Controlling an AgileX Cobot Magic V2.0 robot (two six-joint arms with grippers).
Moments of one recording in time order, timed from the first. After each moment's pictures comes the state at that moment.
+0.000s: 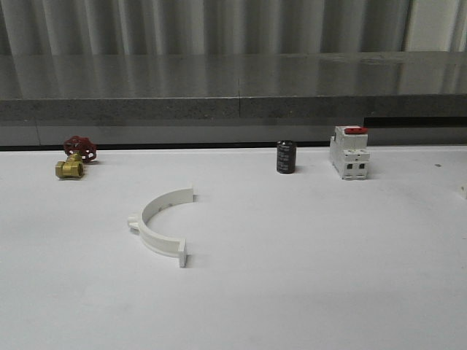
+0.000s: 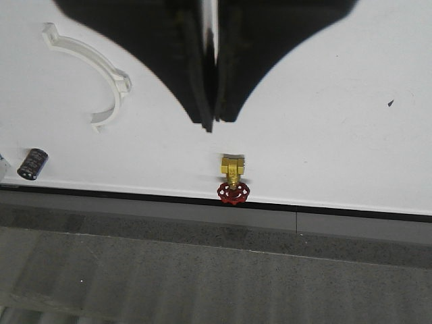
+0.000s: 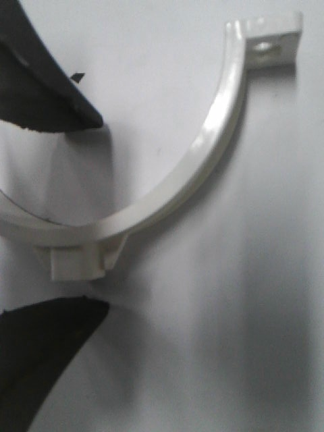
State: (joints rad) left arm -0.22 0.31 -0.38 0.18 0.42 -0.32; right arm -0.23 1.94 -1.23 0.06 0.73 -0.21
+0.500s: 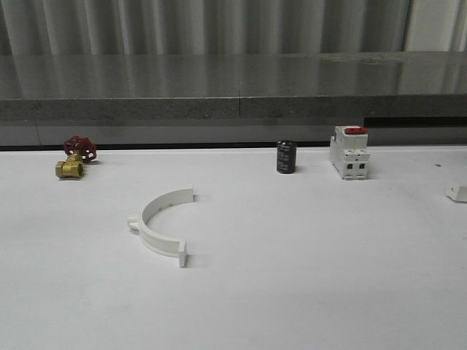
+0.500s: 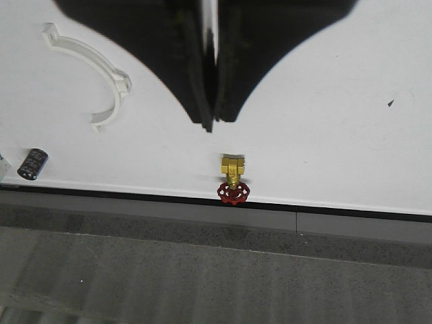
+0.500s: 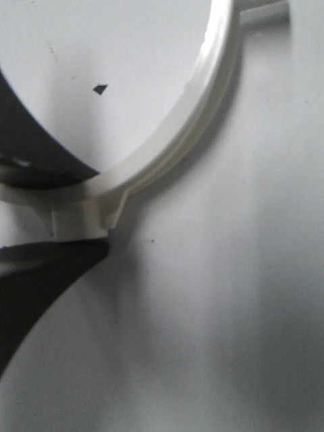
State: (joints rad) left arm -0.22 0.31 -0.38 0.18 0.42 -0.32; right arm -0.23 1.94 -1.23 0.08 0.78 -0.21
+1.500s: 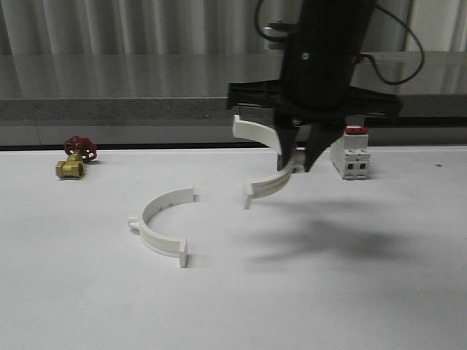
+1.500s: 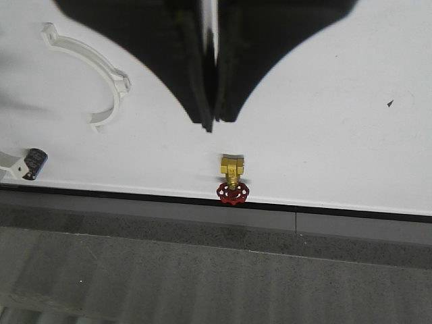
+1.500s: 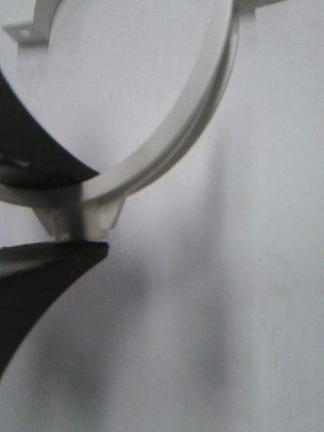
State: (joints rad) left arm -0.22 0.31 -0.38 0.18 0.42 -0.32; right arm 0.58 1.87 -1.42 -0.17 0.81 0.76
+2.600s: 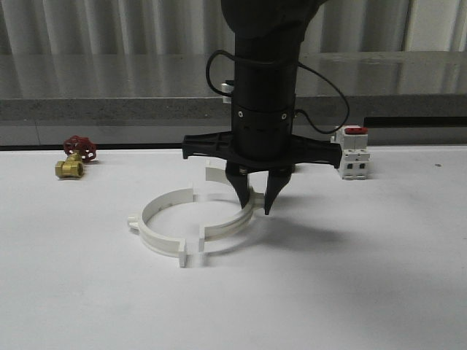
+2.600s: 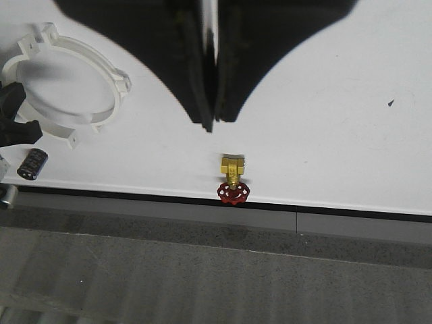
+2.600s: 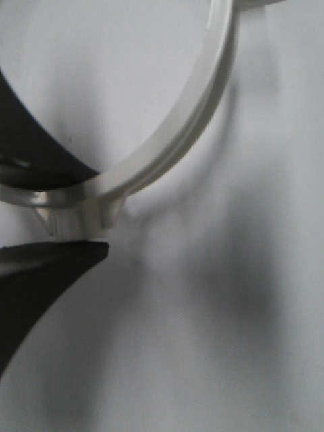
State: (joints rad) left arm -0.22 0.31 -0.38 0.18 0.42 -0.32; right arm 0.65 2.10 -1.59 -0.19 0.88 0.90
